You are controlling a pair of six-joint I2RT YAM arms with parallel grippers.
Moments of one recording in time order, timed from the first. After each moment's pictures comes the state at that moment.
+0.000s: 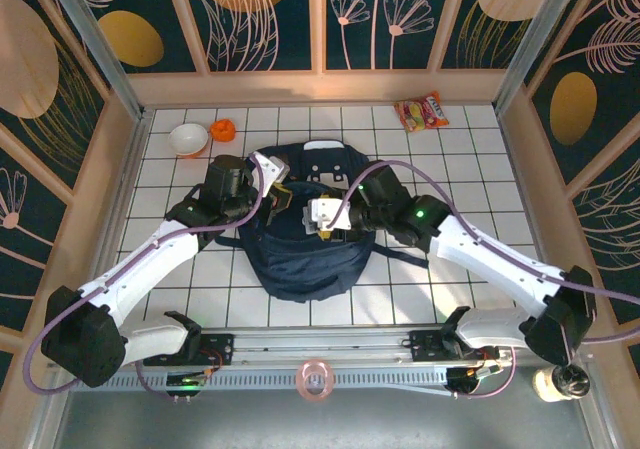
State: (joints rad) left arm -0.52 1.21 0.89 -0.25 0.35 0.04; right arm 0.85 1.26 1.07 -0.49 -0.27 -0.84
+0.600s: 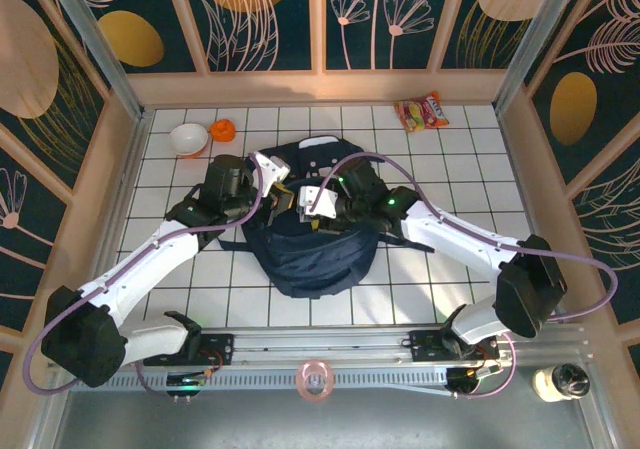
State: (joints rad) left arm -0.52 1.21 0.89 -0.24 0.39 0.02; right arm 0.81 1.45 1.09 -0.38 -0.19 -0.75
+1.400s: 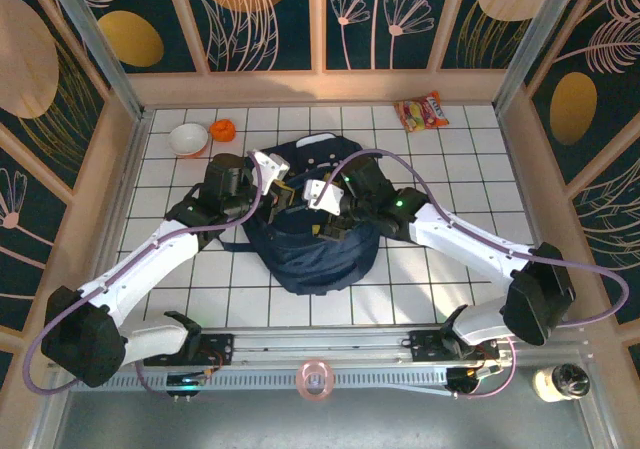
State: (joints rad) left arm -0.52 1.21 0.89 -0.21 0.38 0.01; right arm 0.81 1.39 1.08 -0.40 -0.16 -0.65
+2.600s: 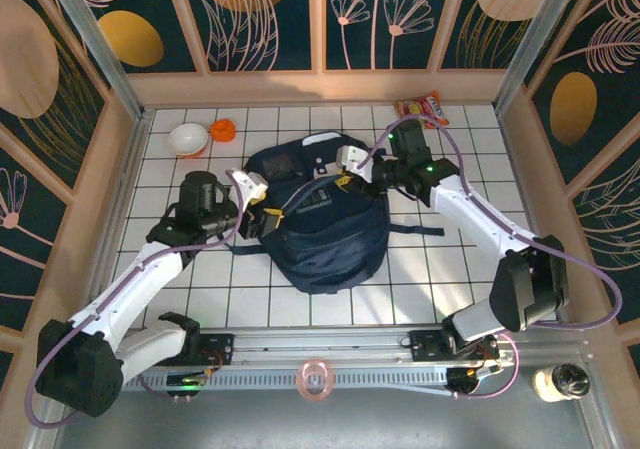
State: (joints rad) left arm -0.36 1.06 0.69 -0.20 0.54 0.17; right arm 0.45 1.46 1.17 -0.41 -0.72 -0.82
